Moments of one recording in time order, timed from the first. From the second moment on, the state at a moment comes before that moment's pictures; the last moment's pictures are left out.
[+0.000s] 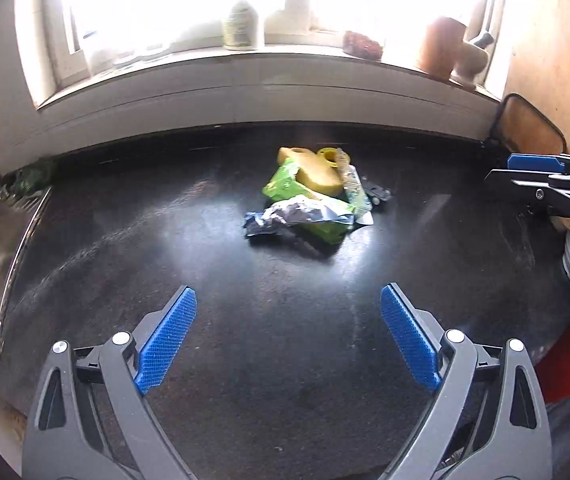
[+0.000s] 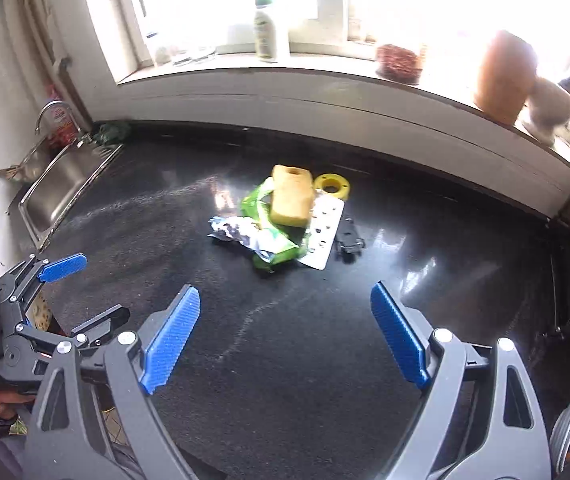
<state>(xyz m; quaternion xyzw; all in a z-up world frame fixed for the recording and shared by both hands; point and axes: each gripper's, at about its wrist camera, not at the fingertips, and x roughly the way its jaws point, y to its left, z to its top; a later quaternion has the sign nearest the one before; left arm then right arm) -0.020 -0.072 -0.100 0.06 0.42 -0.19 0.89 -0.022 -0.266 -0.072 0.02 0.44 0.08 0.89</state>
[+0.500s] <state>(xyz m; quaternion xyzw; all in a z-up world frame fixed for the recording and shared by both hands) 0.034 -0.090 -0.123 0.15 0.41 -0.23 0.87 0.002 -0.312 -0.109 0.04 0.47 0.08 0.88</state>
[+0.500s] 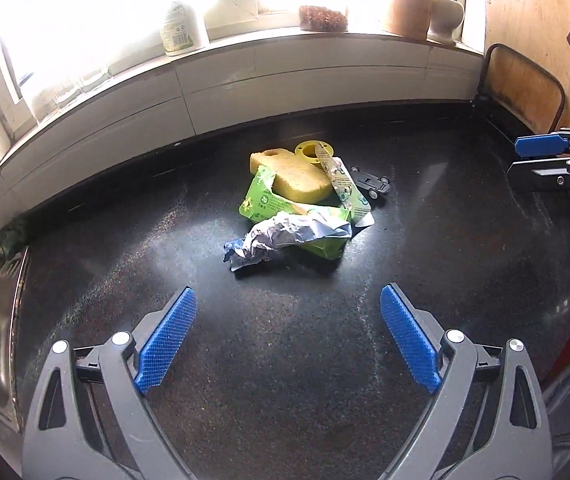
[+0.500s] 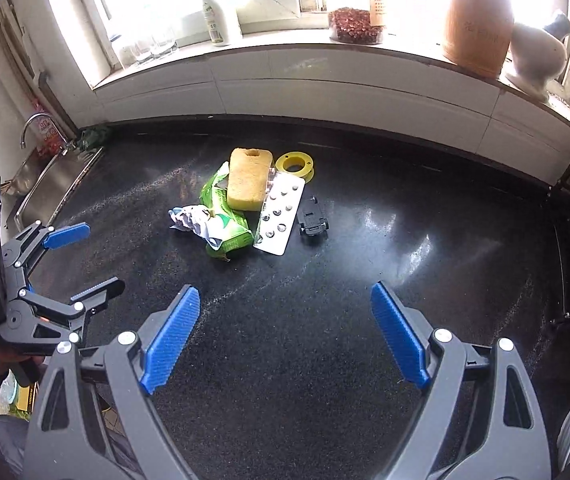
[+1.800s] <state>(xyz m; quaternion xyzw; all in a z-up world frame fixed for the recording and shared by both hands) 0.094 -0.118 -0.177 0.19 0.46 -0.31 0.81 0.125 -0.327 -0.218 -0.01 0.55 0.07 0.83</state>
